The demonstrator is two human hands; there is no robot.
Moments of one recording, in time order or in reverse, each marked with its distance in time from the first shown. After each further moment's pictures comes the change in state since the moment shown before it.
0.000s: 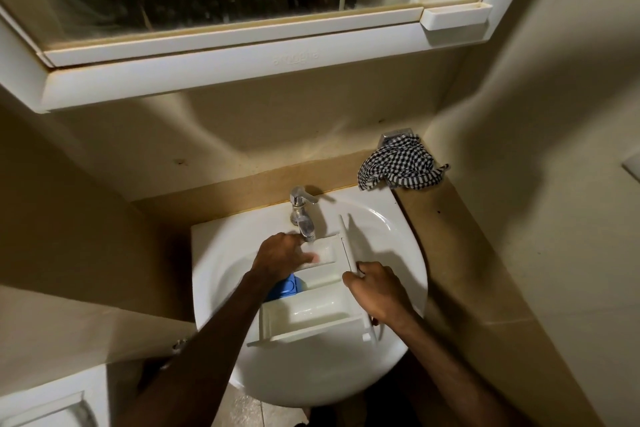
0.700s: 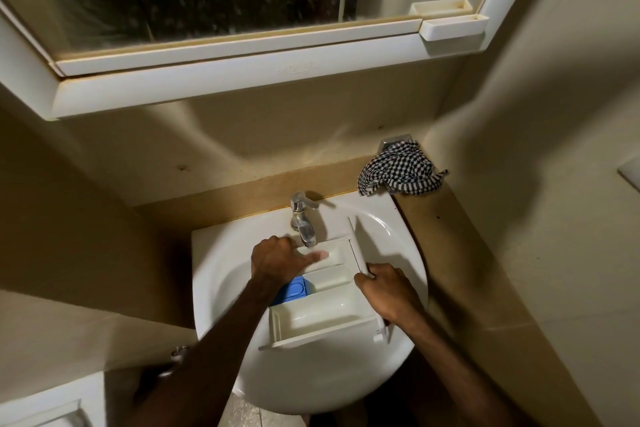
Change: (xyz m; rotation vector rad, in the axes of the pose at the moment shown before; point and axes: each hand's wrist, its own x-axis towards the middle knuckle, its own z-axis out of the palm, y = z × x) left_hand -0.004 0.004 -0.003 0.219 0.166 -0.135; right_hand -0.002 -0.001 -0.019 -0.026 0.032 0.000
